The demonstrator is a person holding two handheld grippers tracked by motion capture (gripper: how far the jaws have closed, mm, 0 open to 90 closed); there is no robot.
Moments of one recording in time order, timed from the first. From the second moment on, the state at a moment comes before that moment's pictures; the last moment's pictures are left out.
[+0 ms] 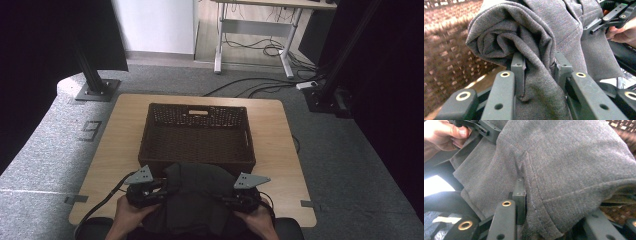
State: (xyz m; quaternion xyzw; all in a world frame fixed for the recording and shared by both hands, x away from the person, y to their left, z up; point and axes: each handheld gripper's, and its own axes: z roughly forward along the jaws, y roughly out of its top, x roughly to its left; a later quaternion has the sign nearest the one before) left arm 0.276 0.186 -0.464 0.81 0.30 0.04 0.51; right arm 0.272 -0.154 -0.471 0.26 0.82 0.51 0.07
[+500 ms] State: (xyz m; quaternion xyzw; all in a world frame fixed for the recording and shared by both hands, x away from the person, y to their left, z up) left arm 0.289 0.187 -0.420 0.79 0.28 0.07 0.54; right arm 0.283 -0.155 -0.424 0.24 0.81 0.53 0.11
